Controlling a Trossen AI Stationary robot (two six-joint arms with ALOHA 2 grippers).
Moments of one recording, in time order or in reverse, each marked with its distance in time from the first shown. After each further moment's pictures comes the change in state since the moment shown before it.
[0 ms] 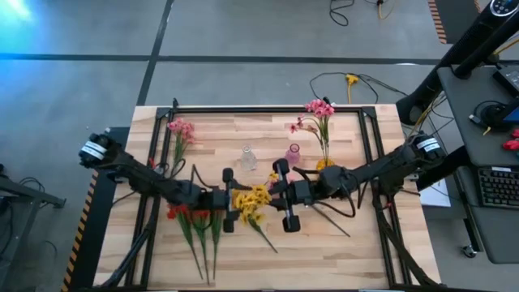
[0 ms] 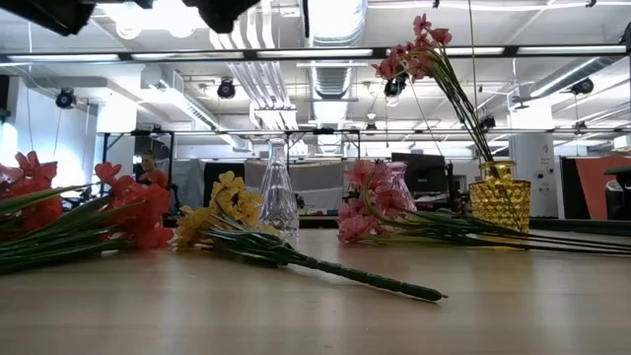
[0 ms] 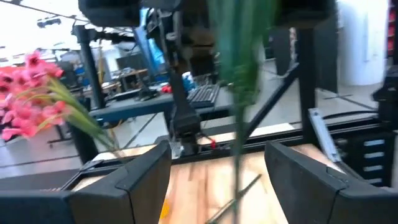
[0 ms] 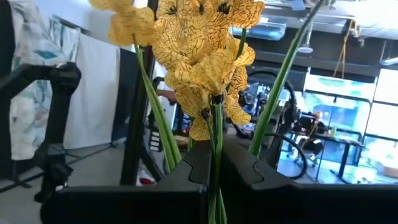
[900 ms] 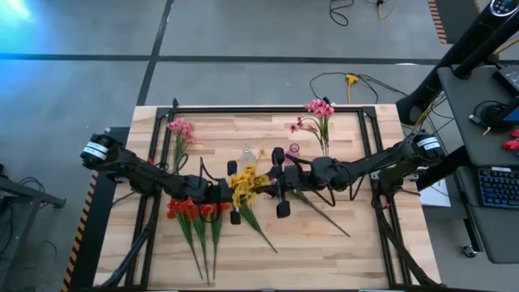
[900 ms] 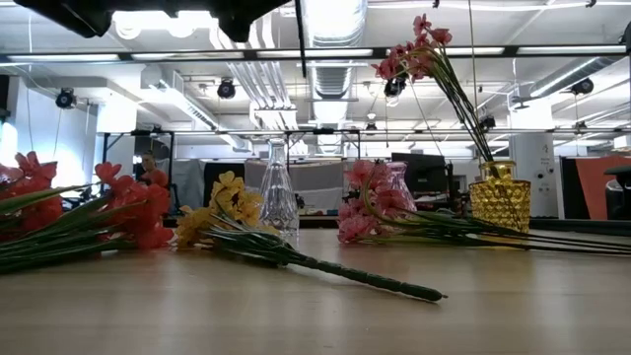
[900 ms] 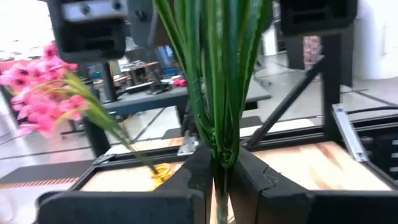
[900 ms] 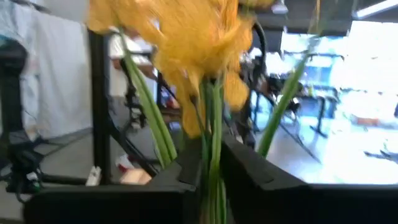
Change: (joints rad) left arm 0.073 0.013 0.044 -0.059 0.015 -0.003; right arm -0.091 -0.013 0.002 -0.146 0.062 0.121
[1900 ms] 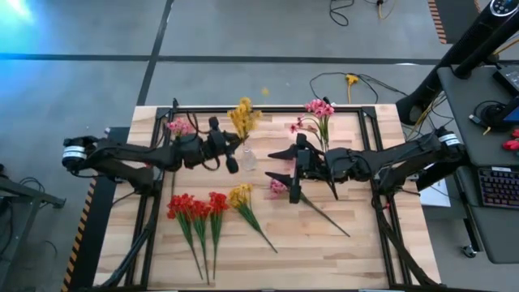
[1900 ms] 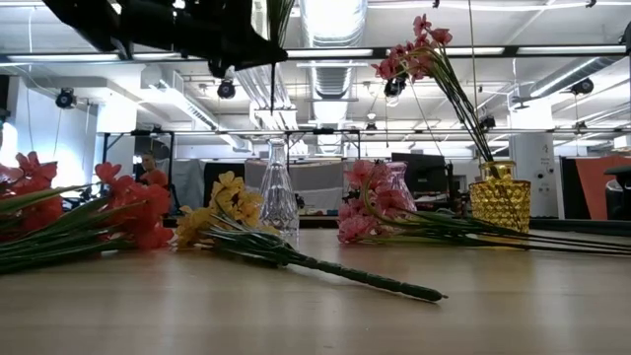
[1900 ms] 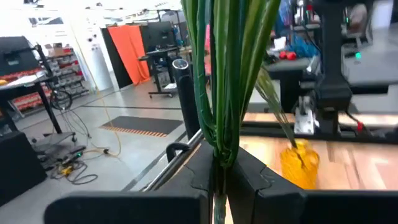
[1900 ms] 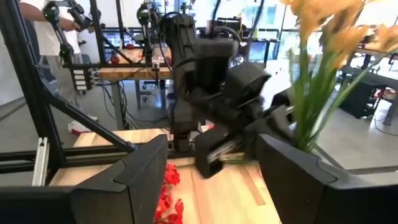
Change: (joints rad) left arm 0.449 -0.249 -0.063 -0.243 0.092 -0.062; right arm 0.003 -0.212 0.030 -0.479 0.239 0.098
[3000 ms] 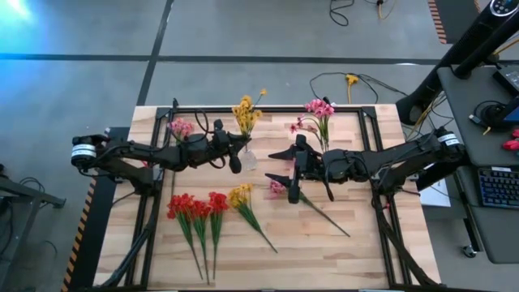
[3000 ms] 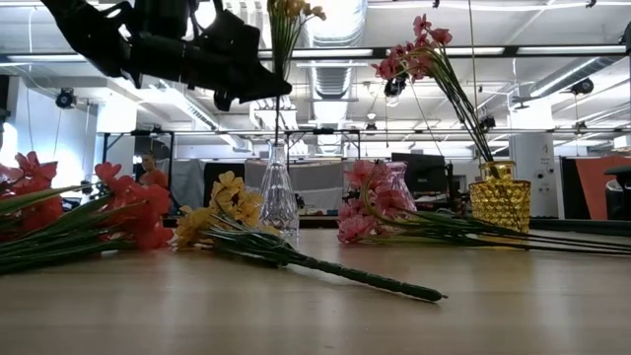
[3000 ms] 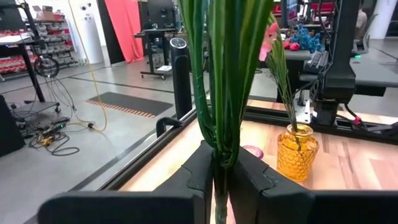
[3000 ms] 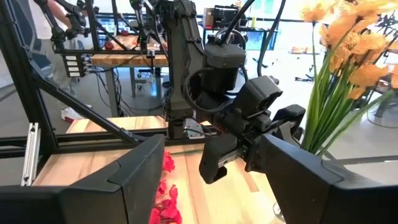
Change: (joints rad) left arm 0.055 0.107 -0.060 0.093 0.055 -0.131; right arm 0.000 0.004 -0.004 -0.040 0.015 -0.001
